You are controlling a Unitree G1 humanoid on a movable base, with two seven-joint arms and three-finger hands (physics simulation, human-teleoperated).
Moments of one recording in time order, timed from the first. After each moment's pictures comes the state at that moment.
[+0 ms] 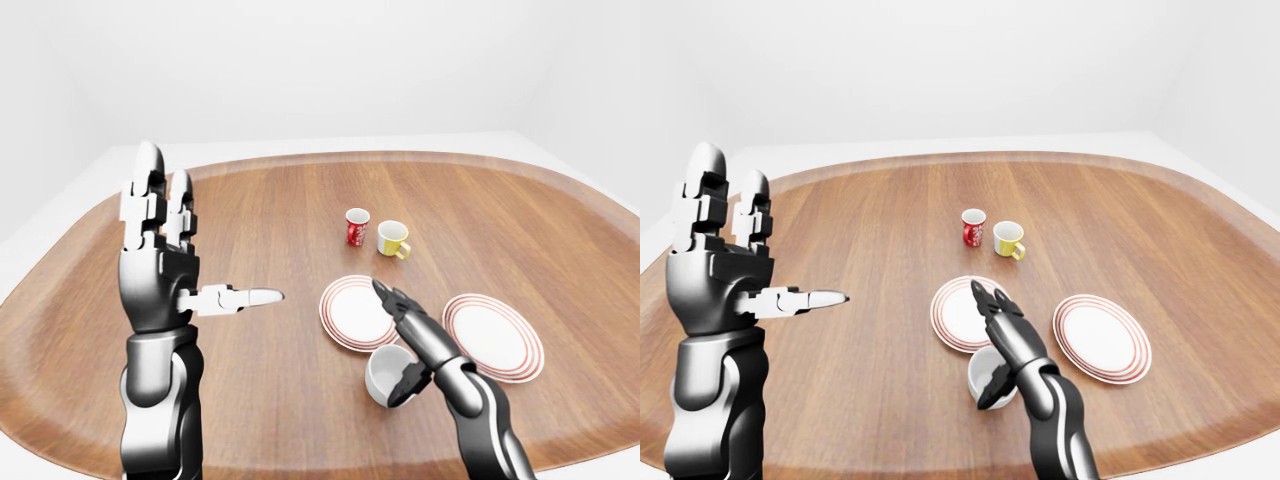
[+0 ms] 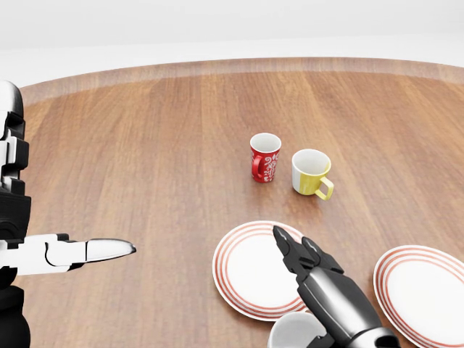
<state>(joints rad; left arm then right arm) -0.06 0.05 0.13 -0.64 -0.09 0.09 -0.03 0.18 -0.07 0.07 -0.36 -0.87 0.09 0.50</state>
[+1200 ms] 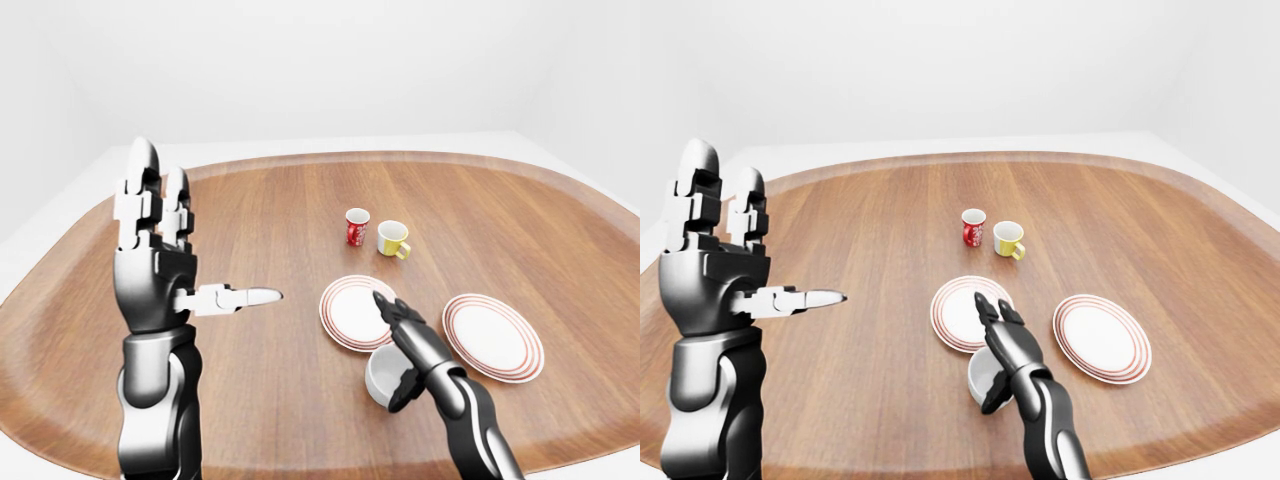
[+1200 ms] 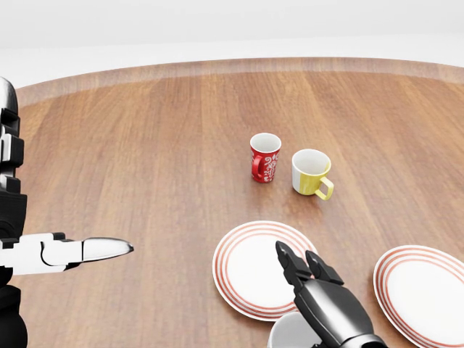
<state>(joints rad) -0.07 0.06 0.14 -0.65 -0.10 0.09 -0.03 0.17 -0.08 0.10 -0.21 -0.97 0.09 0.41</state>
